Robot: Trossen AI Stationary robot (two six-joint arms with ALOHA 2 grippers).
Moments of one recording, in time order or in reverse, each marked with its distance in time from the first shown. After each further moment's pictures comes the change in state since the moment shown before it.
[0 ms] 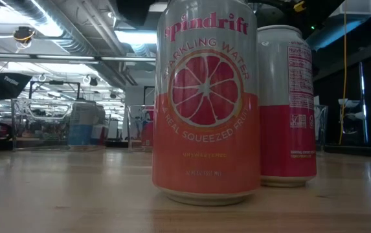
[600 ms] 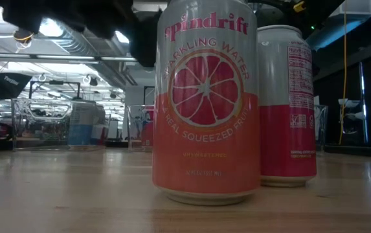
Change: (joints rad) left arm 0.039 0.172 0.000 0.119 0.001 -0.085; right arm 0.000 0.000 0.000 0.001 0.004 0.000
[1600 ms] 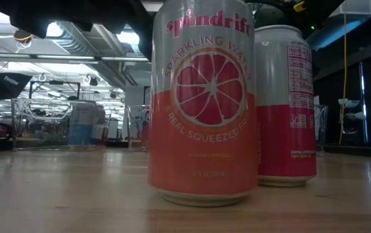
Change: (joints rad) left arm 0.004 0.044 0.009 0.135 0.032 -0.024; right arm 0.000 0.000 0.000 0.000 -0.001 0.000
